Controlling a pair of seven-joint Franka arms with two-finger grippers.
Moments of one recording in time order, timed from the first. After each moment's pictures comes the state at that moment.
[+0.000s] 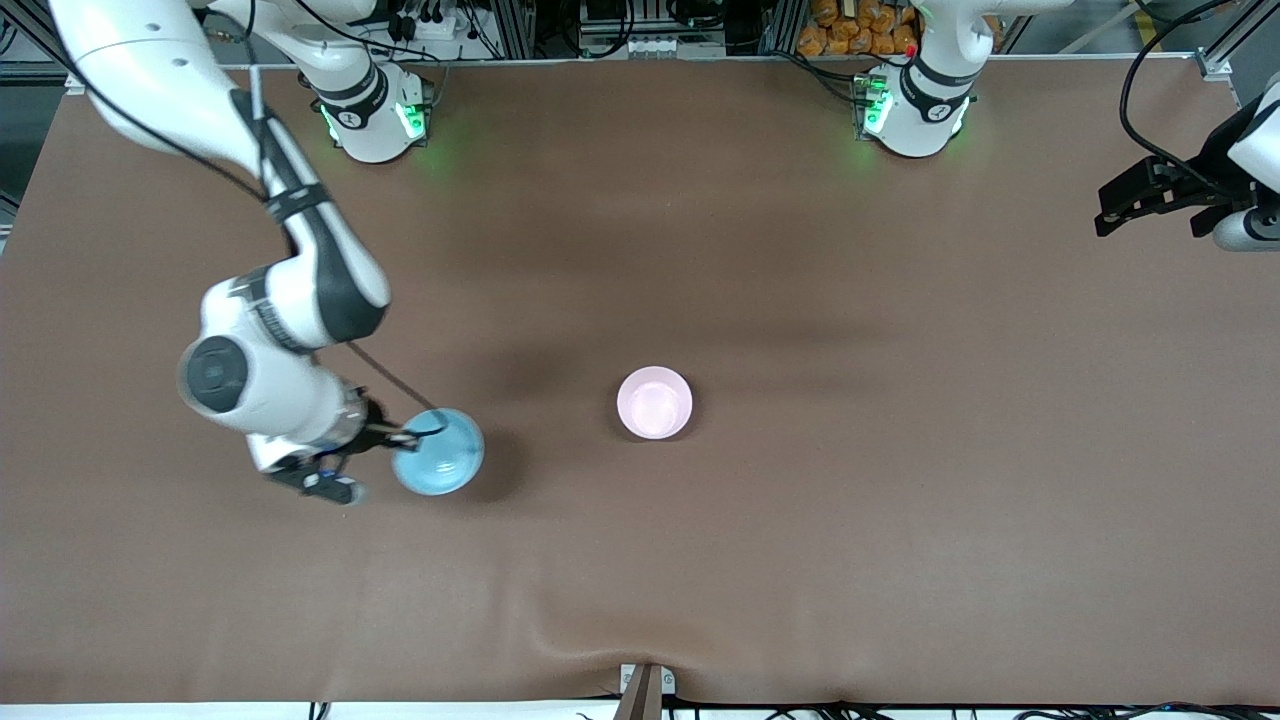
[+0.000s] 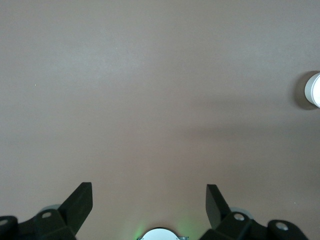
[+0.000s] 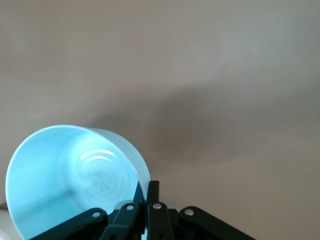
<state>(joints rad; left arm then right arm) -0.04 -0.03 -0.02 -1.53 0.01 1.44 -0.04 0.03 0.55 0.31 -1.61 -0.02 2.13 0.64</state>
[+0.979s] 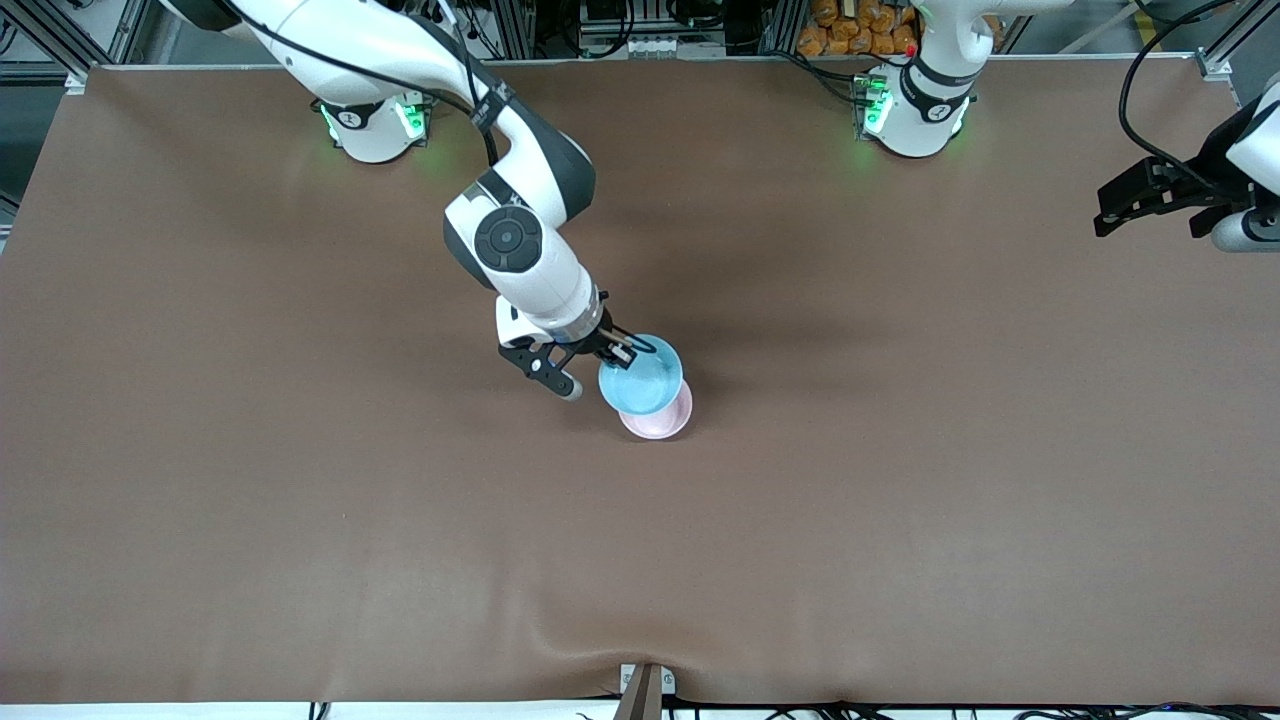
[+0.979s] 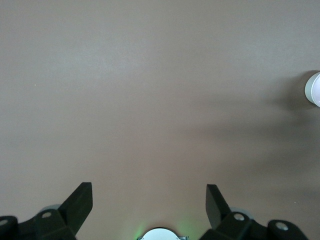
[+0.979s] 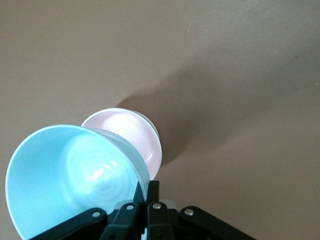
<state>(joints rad) -0.04 -0.03 -0.02 -1.53 0.01 1.44 -0.04 0.39 0.58 0.34 -1.64 -0.02 2.35 1.31</state>
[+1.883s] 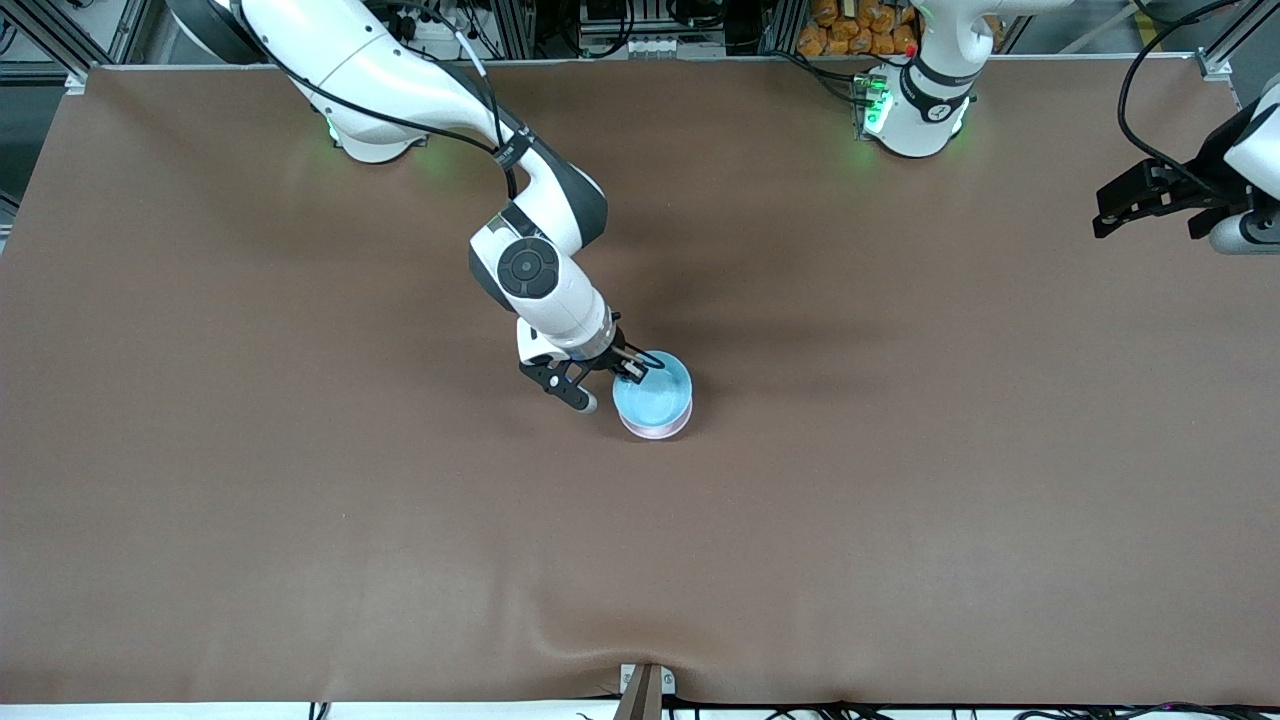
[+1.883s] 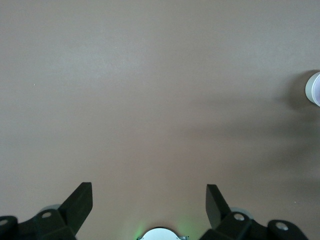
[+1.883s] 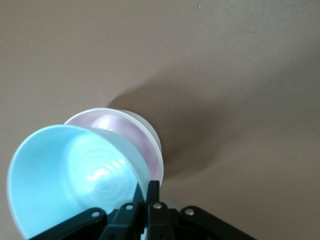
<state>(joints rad) -0.04 -0.03 -0.02 -1.53 0.01 1.44 -0.04 0.42 0.67 0.32 -1.64 -0.03 2.46 1.31</state>
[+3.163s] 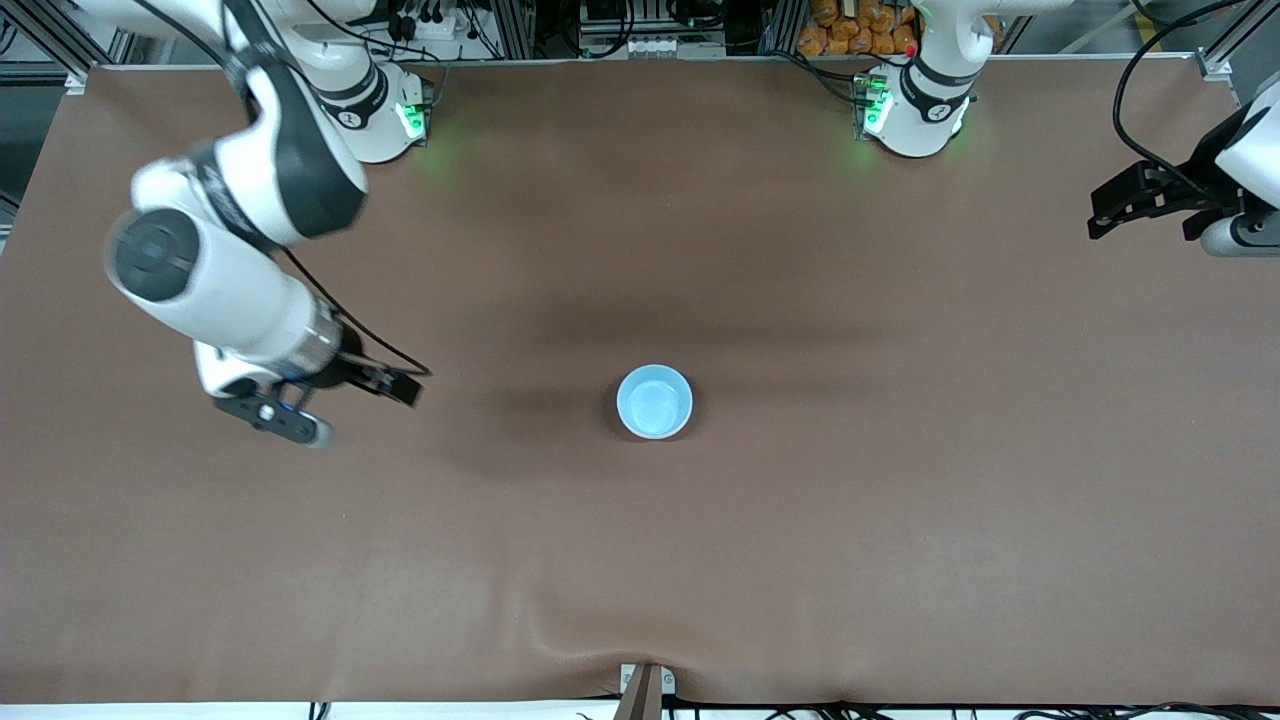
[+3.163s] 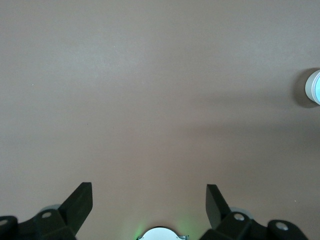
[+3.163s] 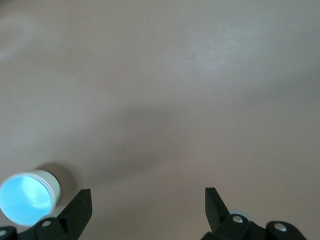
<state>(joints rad) -0.05 -0.02 -0.02 -1.53 0.01 1.44 -0.04 0.02 0.28 0.30 -1.58 -0.03 1.82 0.65</state>
